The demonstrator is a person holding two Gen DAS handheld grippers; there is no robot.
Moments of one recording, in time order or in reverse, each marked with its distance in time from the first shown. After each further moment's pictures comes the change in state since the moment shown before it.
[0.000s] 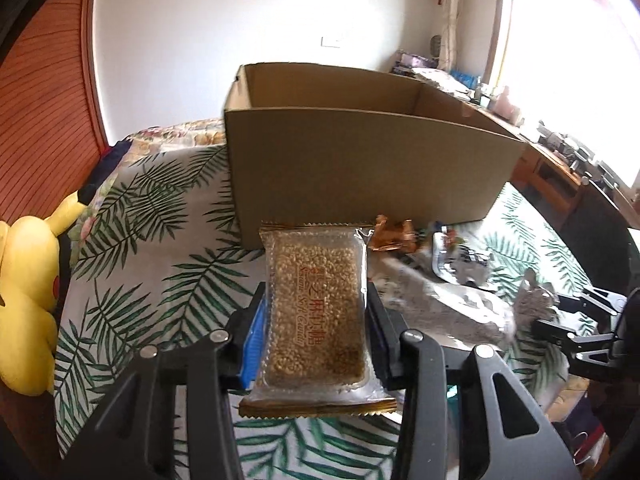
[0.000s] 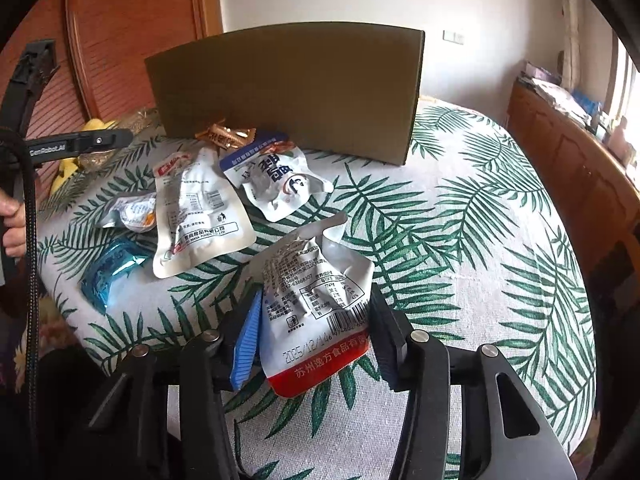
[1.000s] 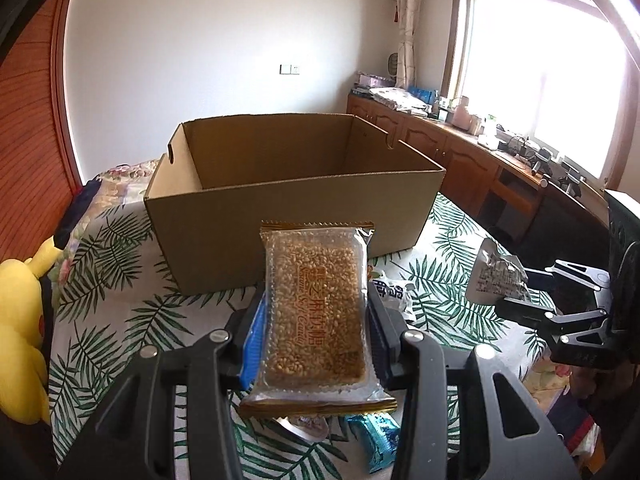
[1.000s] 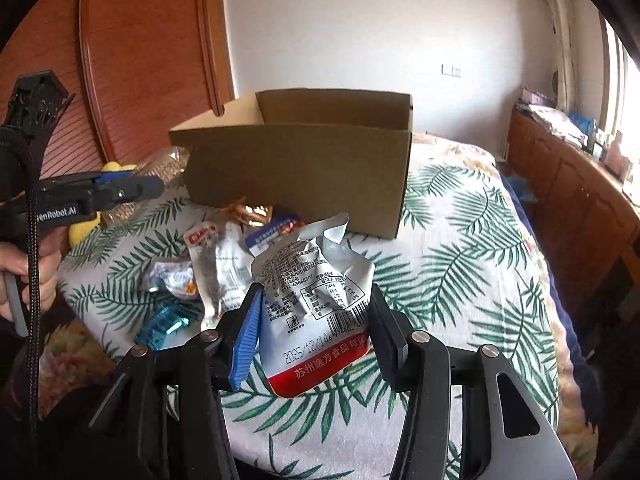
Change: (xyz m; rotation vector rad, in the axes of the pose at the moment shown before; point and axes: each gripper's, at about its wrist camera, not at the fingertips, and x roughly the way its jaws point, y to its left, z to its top) left arm -0.037 -0.058 0.024 0.076 -0.089 -0.093; right arm -0.060 -0.001 0.037 0.004 -0.138 0.038
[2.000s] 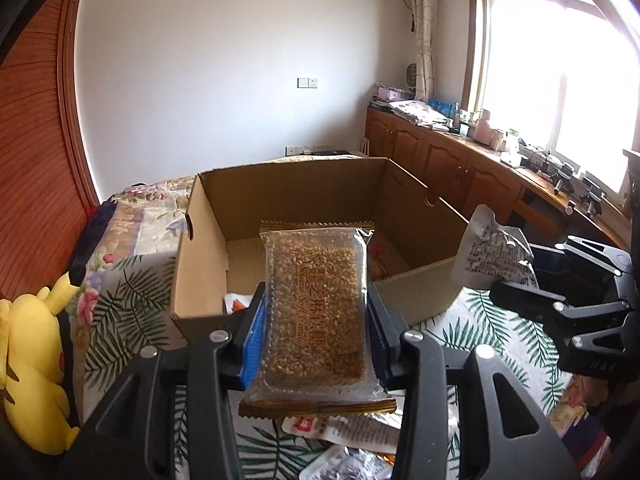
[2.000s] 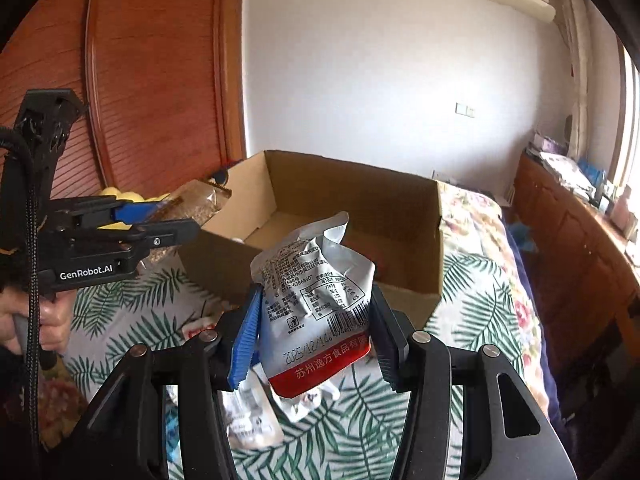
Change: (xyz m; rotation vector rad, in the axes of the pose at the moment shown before) left arm 0.023 0.024 0.076 -0.002 -0.032 0.076; right arm 0.026 0.017 0.108 -0.093 -0.069 -0.011
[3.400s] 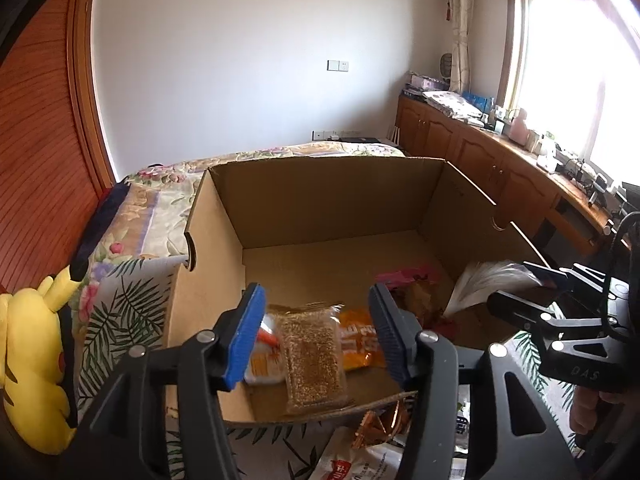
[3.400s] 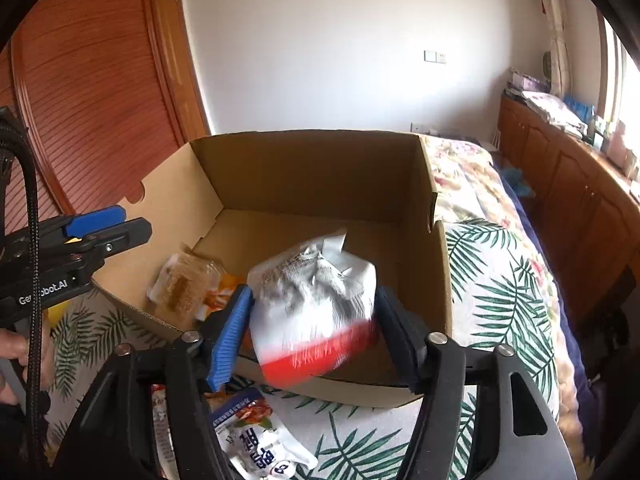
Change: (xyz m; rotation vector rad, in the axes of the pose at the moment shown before) left arm 0.072 0.022 0.030 -0.068 0.063 0.077; right arm 0.093 -0.052 0.020 0.185 0.114 -0.040
